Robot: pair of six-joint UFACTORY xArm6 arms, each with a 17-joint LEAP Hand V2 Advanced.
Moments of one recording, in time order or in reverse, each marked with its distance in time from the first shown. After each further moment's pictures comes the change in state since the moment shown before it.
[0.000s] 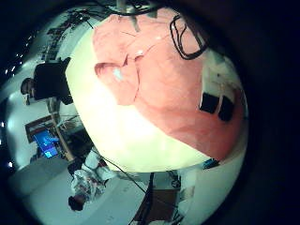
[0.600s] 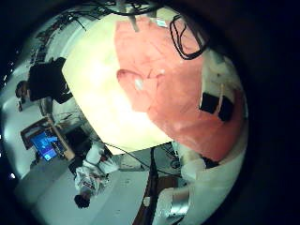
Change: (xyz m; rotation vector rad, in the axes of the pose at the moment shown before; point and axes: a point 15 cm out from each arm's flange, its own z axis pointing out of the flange) left arm -0.005 0.040 -0.084 -0.059 0.067 0.019; right arm -0.014 0.069 -0.109 0.089 0.018 0.020
